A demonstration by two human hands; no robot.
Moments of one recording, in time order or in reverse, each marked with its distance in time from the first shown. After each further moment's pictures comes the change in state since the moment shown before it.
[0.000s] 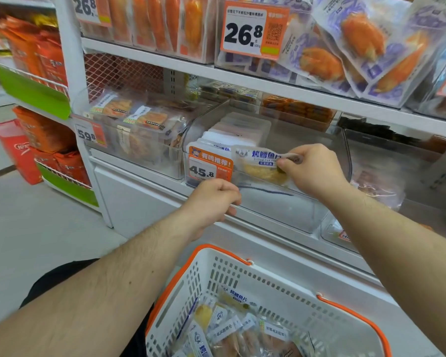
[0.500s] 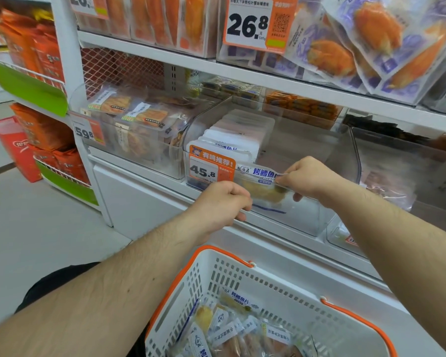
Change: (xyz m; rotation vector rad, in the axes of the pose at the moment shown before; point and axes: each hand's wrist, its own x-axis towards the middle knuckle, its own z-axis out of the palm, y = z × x) left_hand -0.001 0.006 0.006 0.046 -0.070 -0.005; right_hand 0.023 0.011 0.018 -0.037 -0.349 0.210
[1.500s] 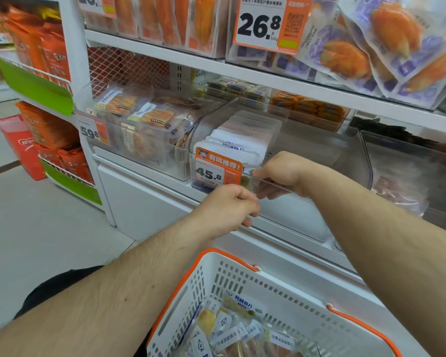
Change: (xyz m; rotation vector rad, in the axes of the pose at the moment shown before) left_hand 0.000 -0.001 -0.005 0.000 -0.031 0.012; right_hand 0.012 -0.049 0.020 0.240 -0.262 -0.030
